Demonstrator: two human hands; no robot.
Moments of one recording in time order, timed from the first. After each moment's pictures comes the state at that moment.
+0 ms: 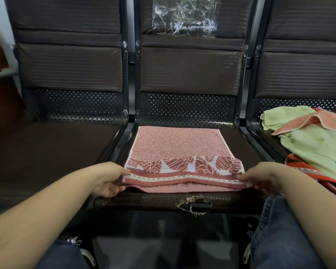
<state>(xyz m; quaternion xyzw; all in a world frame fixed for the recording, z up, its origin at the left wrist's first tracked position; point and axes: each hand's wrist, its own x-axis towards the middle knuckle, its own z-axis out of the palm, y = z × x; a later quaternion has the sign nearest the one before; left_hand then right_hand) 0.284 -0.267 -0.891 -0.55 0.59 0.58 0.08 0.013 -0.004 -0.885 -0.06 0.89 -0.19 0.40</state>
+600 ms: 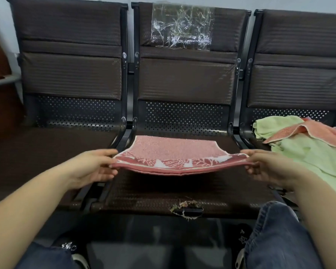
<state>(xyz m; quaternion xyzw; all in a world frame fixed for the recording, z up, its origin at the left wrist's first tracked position) 0.311 -0.273 -0.845 -0.38 0.59 0.70 -0.11 0.016 0.023 -0.835 -0.13 0.69 -0.58 0.40</state>
